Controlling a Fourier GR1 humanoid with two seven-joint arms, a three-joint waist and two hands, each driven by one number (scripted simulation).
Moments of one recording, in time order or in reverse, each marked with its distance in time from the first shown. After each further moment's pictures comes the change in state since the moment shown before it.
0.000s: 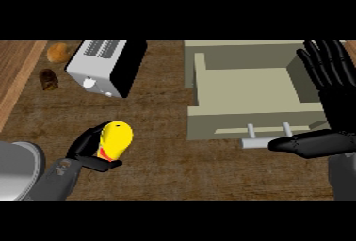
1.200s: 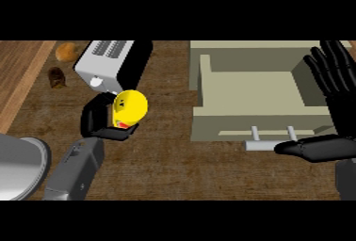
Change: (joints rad) left arm -0.076 -0.151 0.241 -0.202 0.226 0.363 -0.102; right arm 0.048 -0.018 -0.021 -0.009 0.007 0.011 -0.003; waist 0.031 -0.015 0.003
